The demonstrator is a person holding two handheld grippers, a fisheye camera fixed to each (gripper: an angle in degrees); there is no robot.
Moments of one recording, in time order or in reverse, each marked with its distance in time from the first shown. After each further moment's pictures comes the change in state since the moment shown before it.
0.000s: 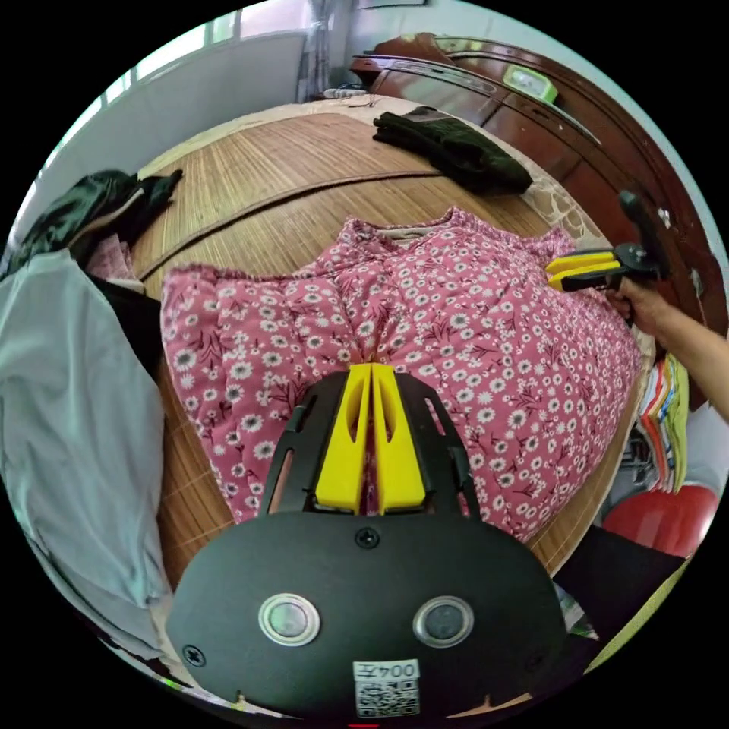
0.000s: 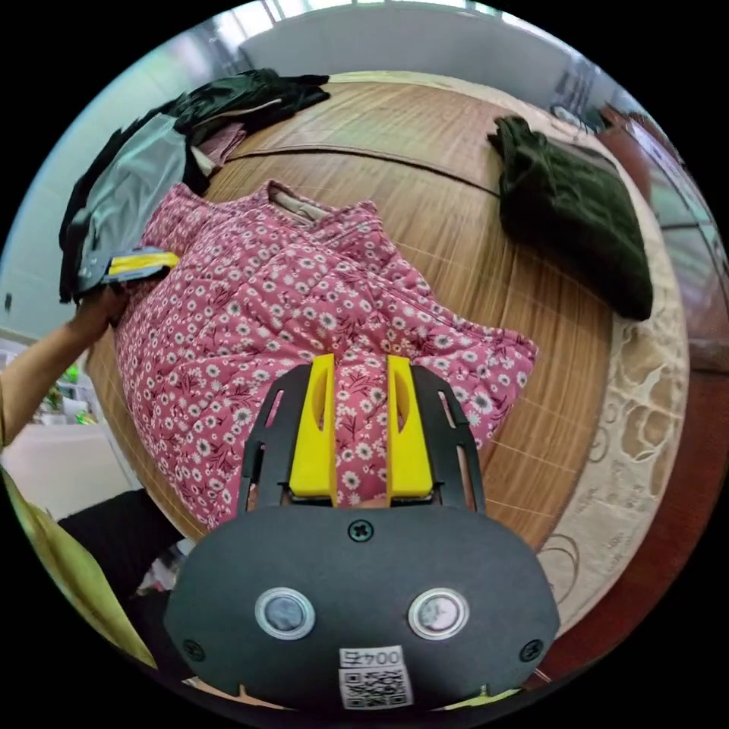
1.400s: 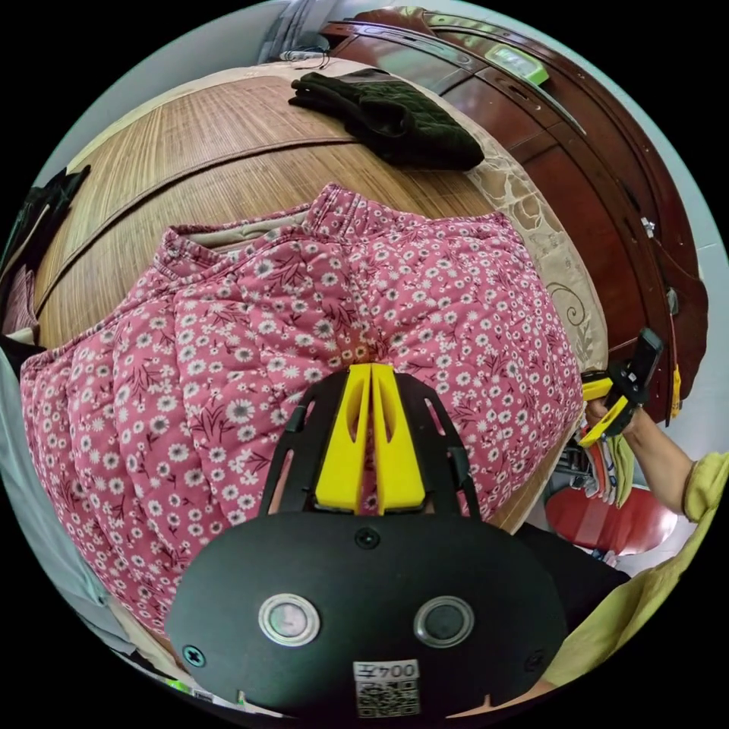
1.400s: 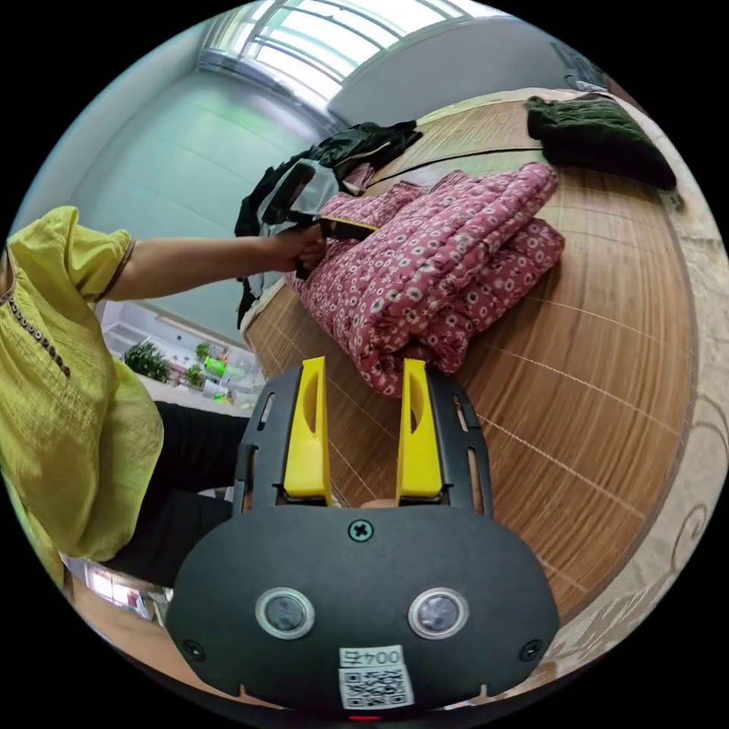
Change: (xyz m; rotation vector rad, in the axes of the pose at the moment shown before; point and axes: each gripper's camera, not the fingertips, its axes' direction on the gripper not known) left arm 0.155 -0.136 0.055 -0.147 0.177 0.020; right arm 0.091 0.304 -0.086 0.168 -0.595 -0.170
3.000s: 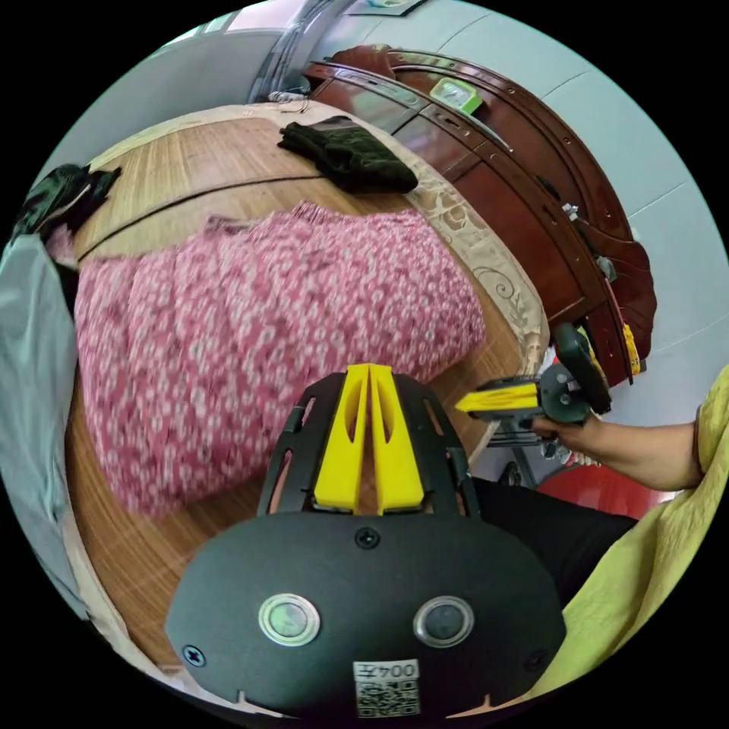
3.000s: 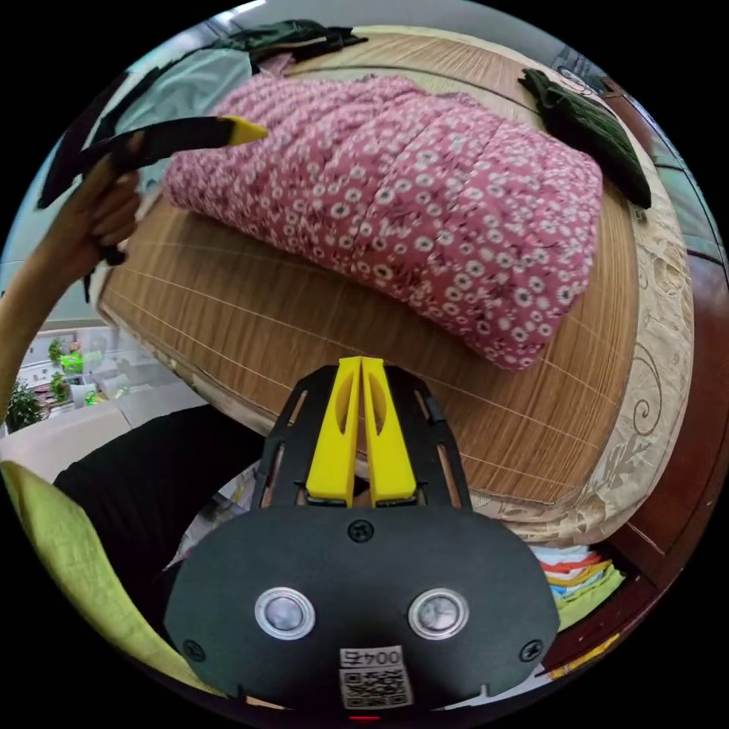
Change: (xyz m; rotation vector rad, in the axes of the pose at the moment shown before) left arm -0.040 0.239 -0.082 0.134 0.088 0.010; right arm -0.167 -0.138 0.278 -0.397 0.632 0.256
